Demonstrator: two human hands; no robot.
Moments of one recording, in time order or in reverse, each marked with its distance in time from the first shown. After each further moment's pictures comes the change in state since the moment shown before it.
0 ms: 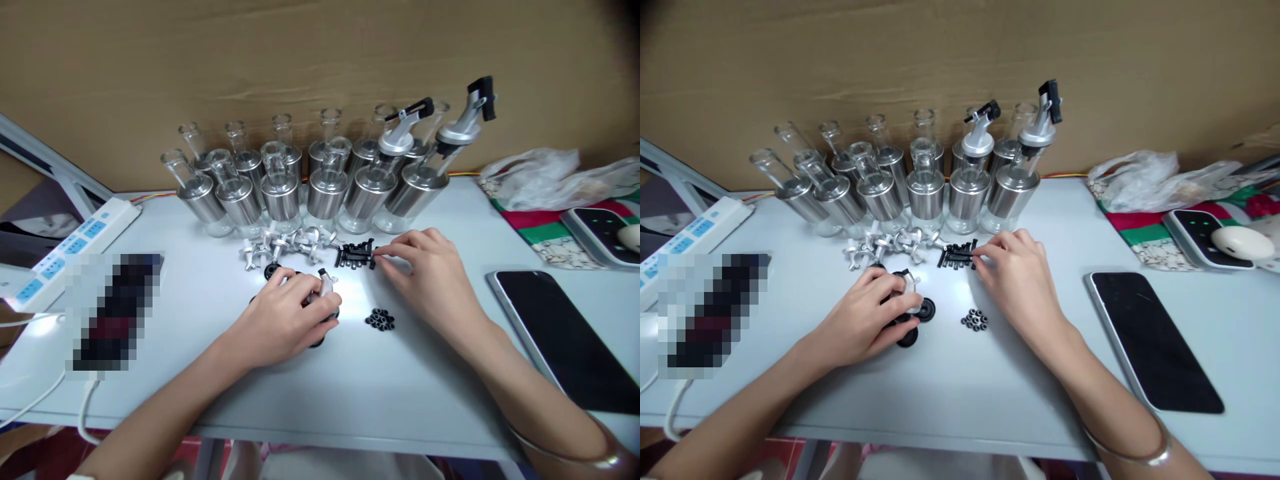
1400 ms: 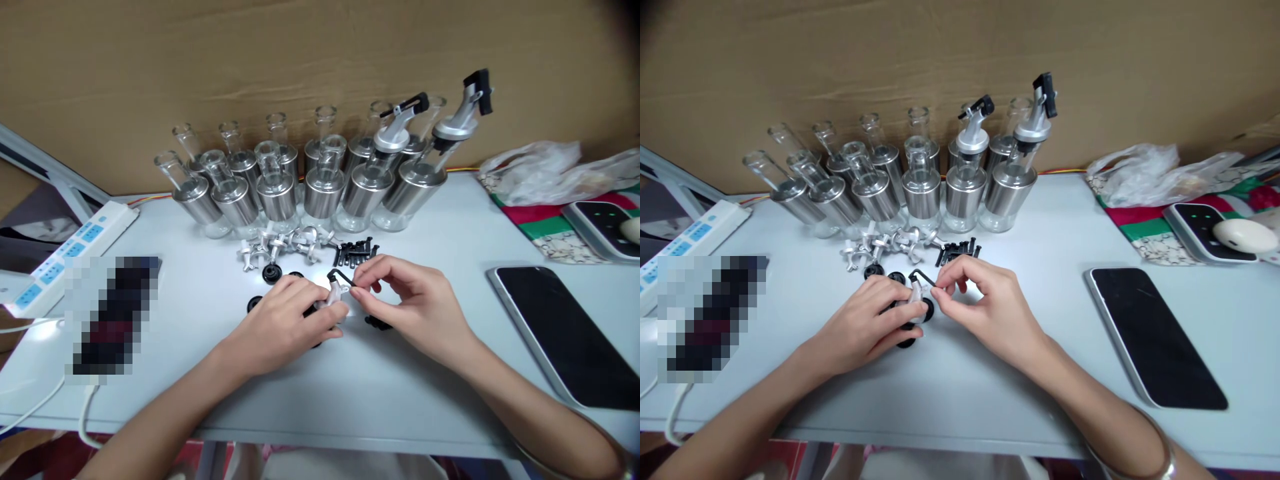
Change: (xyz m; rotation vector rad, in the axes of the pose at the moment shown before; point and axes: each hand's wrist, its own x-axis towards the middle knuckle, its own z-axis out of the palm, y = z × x) left_hand 0.001 0.004 0.003 -0.041 0.045 0.042; right_hand -0.011 -0.039 -0.015 0.944 -0.143 0.125
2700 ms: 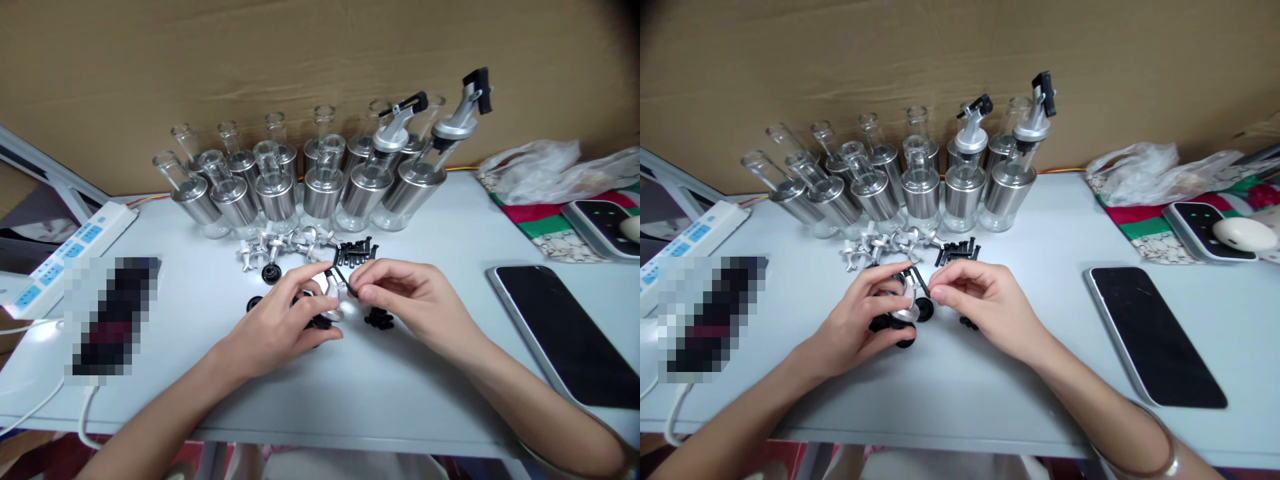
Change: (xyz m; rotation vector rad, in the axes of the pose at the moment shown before) left_hand -0.002 0.001 -0.001 -0.235 0.154 -0.086; right_hand 0.006 -0.009 -0.002 0.399 -0.073 0.263
